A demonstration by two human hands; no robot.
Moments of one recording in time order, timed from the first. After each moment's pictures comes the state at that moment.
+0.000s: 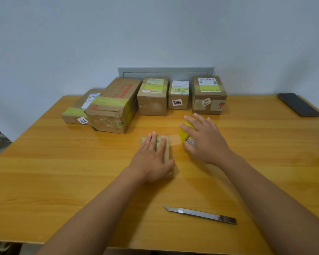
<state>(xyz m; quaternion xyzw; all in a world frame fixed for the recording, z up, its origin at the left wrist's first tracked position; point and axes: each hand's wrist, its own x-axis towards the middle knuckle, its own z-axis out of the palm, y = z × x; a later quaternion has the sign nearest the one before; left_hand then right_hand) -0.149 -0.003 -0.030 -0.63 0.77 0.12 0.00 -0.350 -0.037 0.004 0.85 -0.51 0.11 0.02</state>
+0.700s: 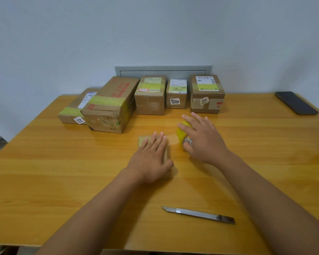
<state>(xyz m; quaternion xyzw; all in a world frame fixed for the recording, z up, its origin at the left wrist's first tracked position) -0.149 -0.003 -0.033 -0.58 0.81 0.08 -0.01 -0.348 -0.039 0.002 0.85 -0.52 0.11 0.04</state>
